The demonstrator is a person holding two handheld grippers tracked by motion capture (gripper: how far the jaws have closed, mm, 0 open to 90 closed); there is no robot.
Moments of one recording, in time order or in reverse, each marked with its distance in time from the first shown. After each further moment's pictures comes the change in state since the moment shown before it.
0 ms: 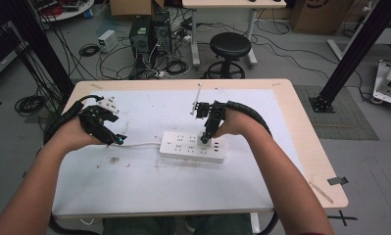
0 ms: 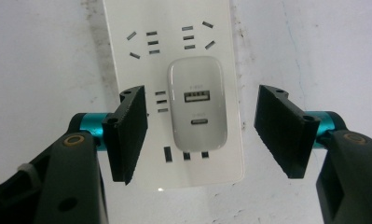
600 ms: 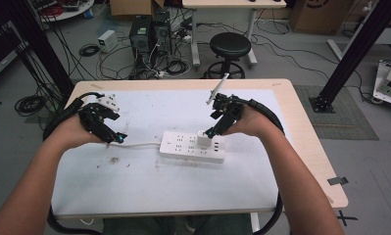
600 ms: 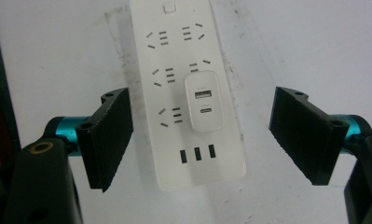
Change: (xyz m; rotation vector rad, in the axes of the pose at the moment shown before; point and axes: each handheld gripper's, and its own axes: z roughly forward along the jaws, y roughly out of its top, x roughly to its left) left arm 0.000 0.006 -0.007 -0.017 -0.019 0.028; right arm 0.009 -0.043 -0.041 -0.299 0.012 0.073
